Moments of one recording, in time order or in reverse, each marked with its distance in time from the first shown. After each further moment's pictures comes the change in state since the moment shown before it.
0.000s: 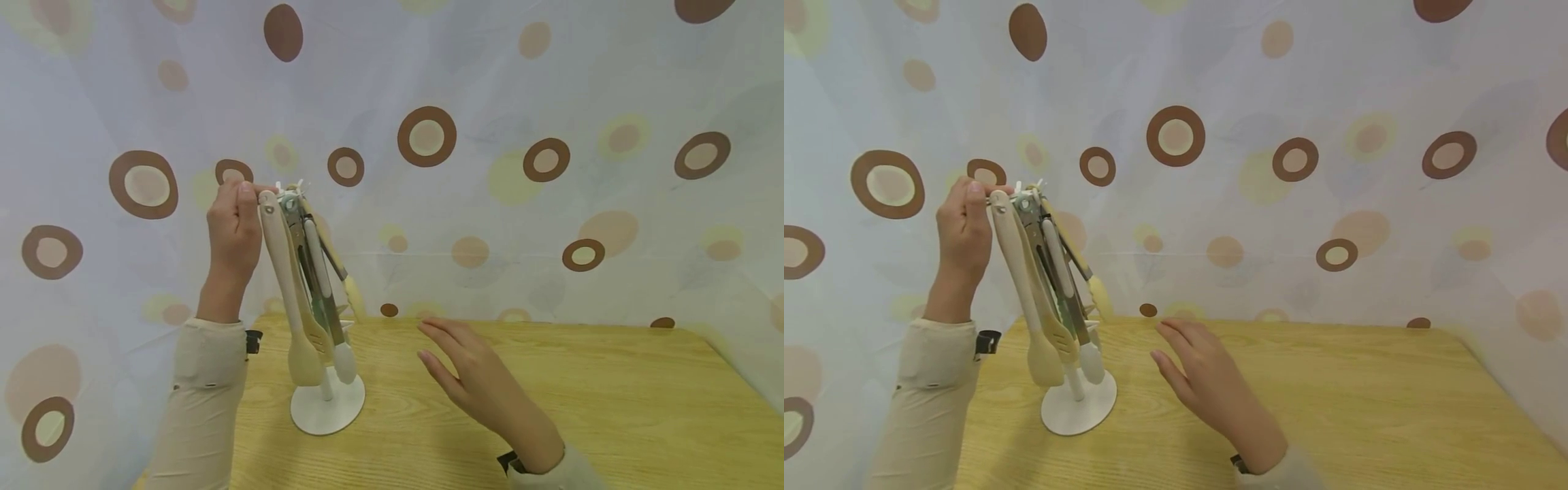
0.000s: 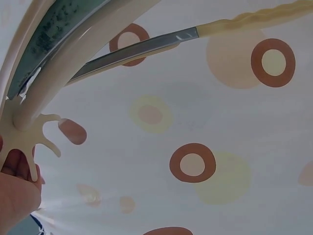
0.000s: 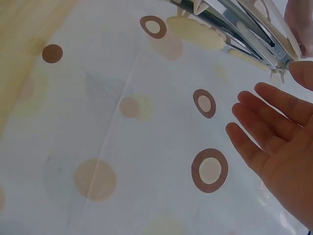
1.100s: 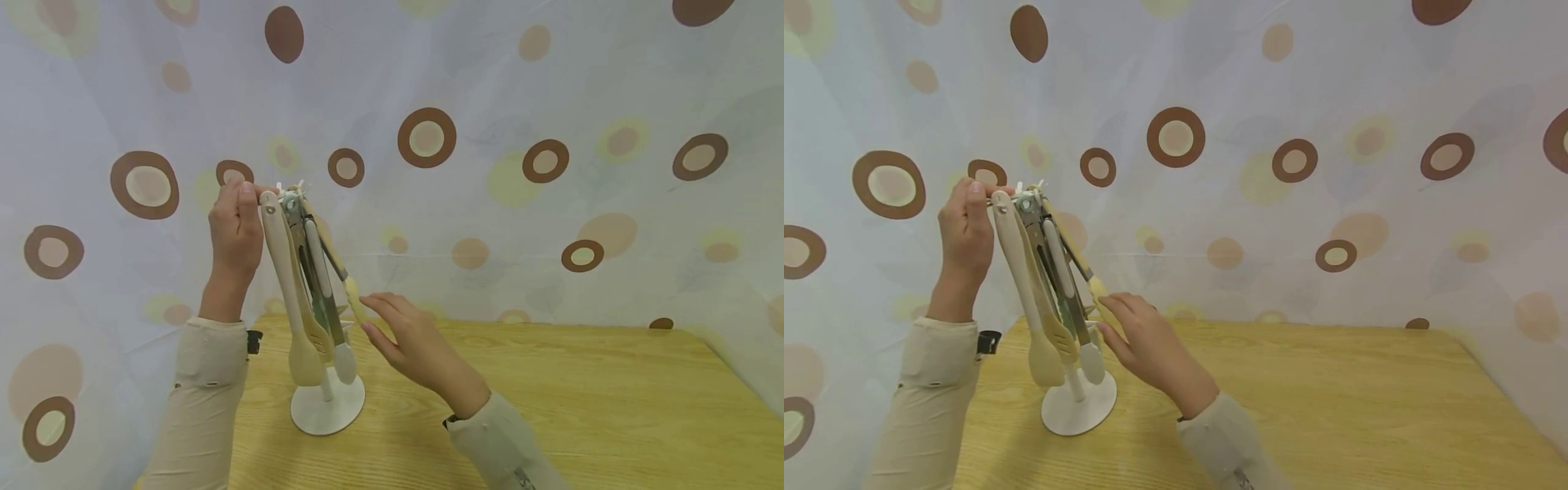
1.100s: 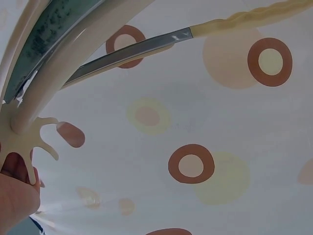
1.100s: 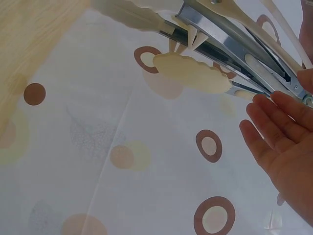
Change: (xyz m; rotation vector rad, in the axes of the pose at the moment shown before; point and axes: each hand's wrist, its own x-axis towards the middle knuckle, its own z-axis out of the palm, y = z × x) left_hand 0.000 0.000 0.002 -0.012 0.011 0.005; right_hand 0.063 -0.012 0.040 0.135 -0.089 -0.003
